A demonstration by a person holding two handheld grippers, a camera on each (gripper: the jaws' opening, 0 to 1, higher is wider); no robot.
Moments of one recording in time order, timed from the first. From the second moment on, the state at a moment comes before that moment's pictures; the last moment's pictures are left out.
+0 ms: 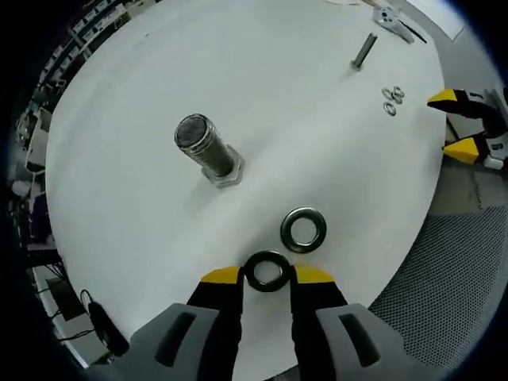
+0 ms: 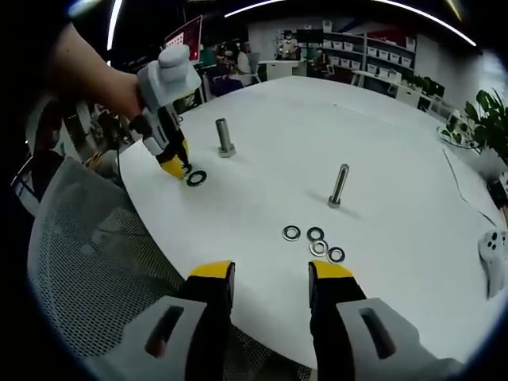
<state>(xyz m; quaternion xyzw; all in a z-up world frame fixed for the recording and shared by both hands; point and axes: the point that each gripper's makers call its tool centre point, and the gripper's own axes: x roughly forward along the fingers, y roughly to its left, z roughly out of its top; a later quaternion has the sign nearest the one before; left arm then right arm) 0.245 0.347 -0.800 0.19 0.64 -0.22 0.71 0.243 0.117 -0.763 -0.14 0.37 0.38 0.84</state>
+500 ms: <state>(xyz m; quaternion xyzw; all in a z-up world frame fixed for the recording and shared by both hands) 0.244 0.348 -0.800 0.21 0.64 -0.23 0.70 0.243 0.116 -0.764 -0.14 0.37 0.38 0.84</state>
